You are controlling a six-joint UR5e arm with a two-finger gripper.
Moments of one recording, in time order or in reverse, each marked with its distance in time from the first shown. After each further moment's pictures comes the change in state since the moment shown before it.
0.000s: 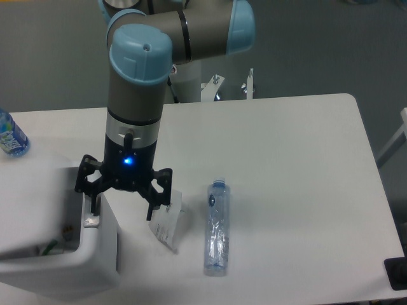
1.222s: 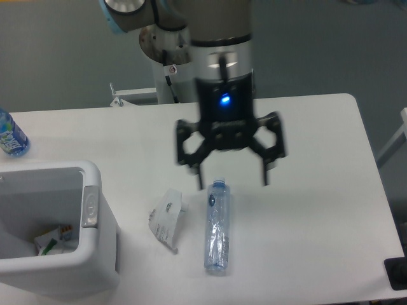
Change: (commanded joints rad) arm 0.290 0.100 0.086 -0.064 0.210 0.544
